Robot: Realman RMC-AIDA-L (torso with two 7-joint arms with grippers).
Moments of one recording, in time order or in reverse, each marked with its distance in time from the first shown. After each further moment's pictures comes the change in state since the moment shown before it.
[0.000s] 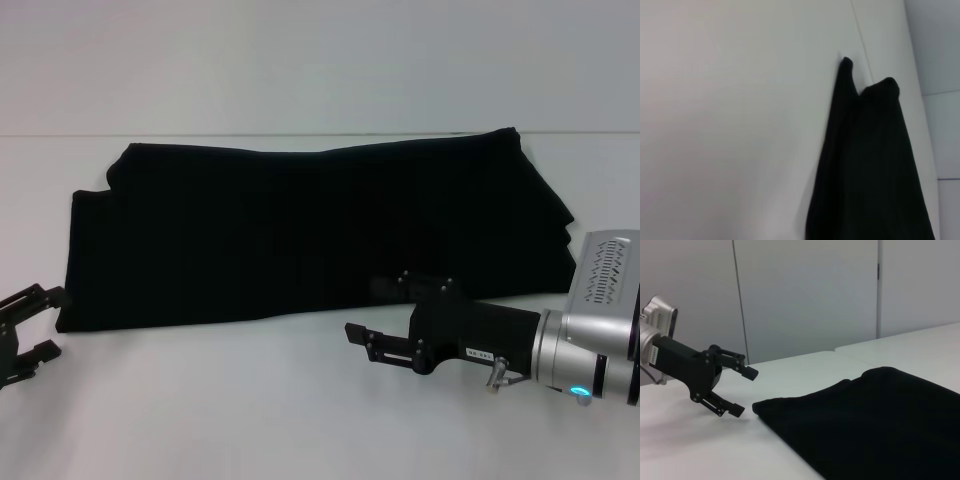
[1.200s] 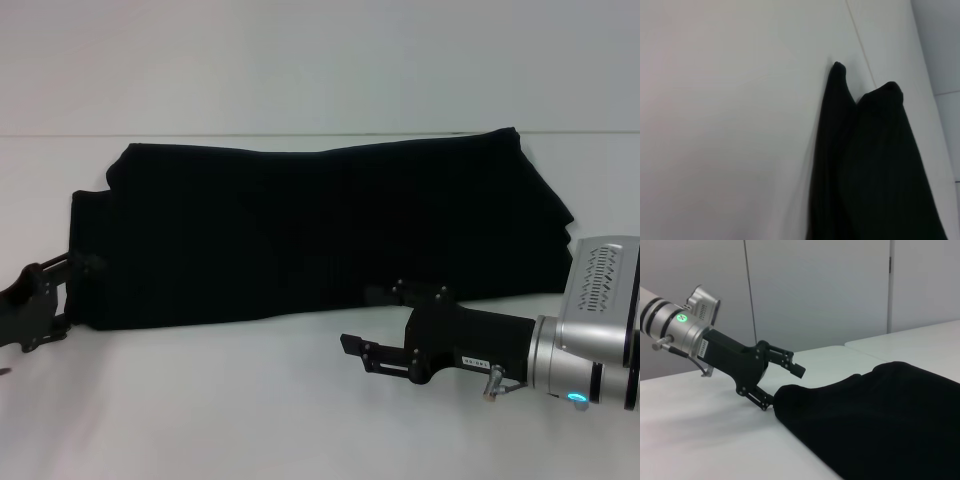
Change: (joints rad) left arm -0.131 -0.002 0.013 -0.074 0.032 -0.151 -0.008; right arm 0.001 0.002 -0.030 0.000 0.001 -0.001 0.001
